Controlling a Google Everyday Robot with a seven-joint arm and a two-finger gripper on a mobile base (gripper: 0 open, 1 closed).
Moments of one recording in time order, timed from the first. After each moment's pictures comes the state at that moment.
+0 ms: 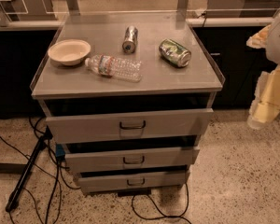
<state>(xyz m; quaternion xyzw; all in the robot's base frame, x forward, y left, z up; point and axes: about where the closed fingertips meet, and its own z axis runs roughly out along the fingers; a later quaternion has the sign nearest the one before) 0.438 -0.217 0.976 -0.60 0.78 -0.03 0.16</state>
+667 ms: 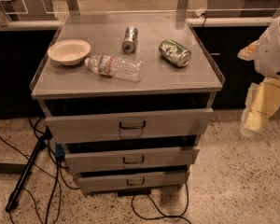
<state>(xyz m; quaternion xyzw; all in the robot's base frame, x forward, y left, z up) 0.445 -0.213 0.945 -0.61 0.78 -0.02 0.15</state>
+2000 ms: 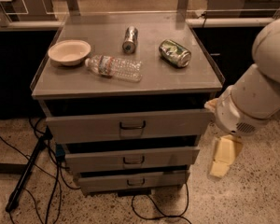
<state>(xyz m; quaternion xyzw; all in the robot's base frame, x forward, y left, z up) 0.417 -0.168 0.825 -0.64 0.76 0.05 0.12</state>
